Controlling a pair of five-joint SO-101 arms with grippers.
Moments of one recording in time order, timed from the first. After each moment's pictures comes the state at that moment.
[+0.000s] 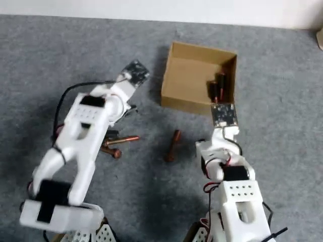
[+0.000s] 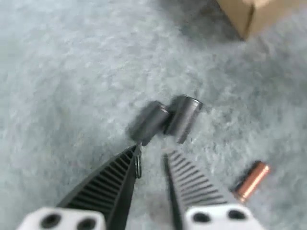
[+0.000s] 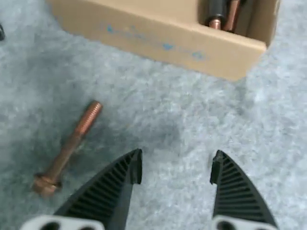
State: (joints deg) left arm 3.7 -2.3 26.6 46.2 -34.9; right arm -10.7 -55.3 76.3 33.6 5.1
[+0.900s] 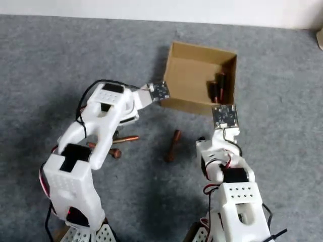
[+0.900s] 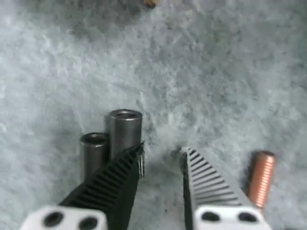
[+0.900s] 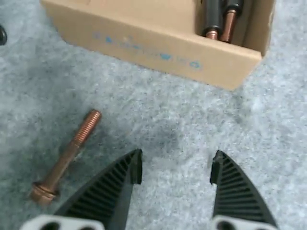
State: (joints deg) left arm 6.5 21.4 9.9 53.0 -54.4; right arm -10.3 -55.9 77.1 31.5 5.1
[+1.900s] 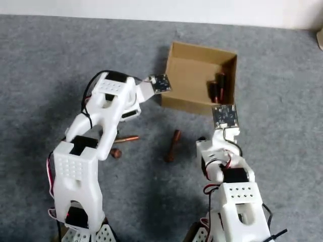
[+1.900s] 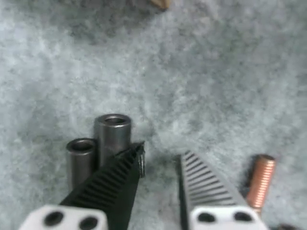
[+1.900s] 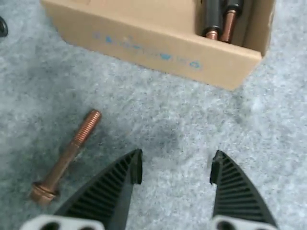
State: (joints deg) left arm 4.1 35.3 -8.3 65.5 -53.1; right arm -10.3 -55.9 77.1 31.5 5.1
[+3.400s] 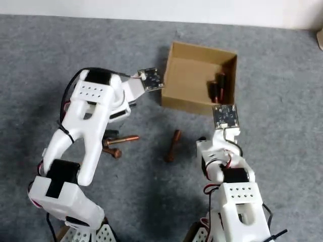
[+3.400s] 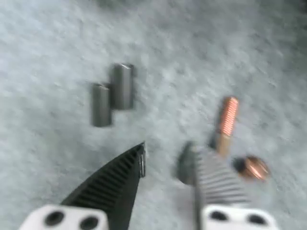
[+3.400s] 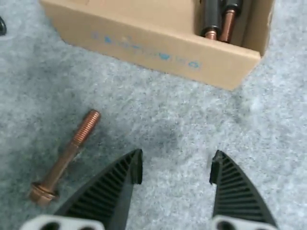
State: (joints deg) left arm 4.2 6.2 5.5 72.9 -53.1; right arm -10.2 -55.9 77.1 31.5 5.1
